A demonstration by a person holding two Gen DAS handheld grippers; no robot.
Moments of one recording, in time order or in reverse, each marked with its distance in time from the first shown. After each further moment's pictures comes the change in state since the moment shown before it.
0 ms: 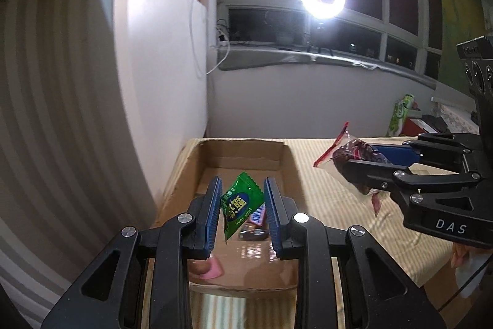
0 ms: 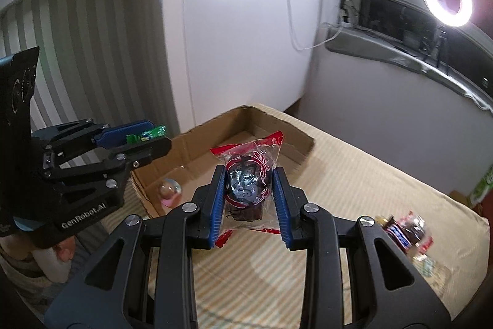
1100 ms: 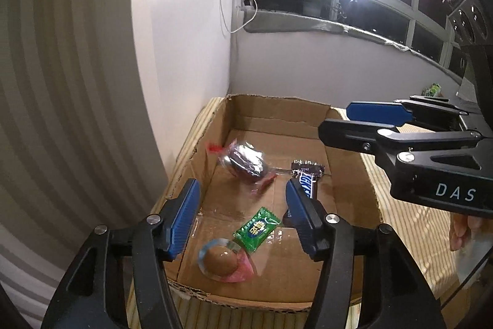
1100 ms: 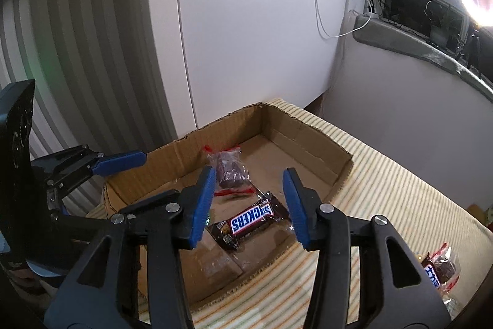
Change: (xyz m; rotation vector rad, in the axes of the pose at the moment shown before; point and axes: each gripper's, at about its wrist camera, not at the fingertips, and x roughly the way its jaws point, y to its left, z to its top) left arm 0.054 0.023 -0.027 -0.063 0.130 0.065; right arm 0.074 -0.013 0.011 -0.015 0.035 0.061
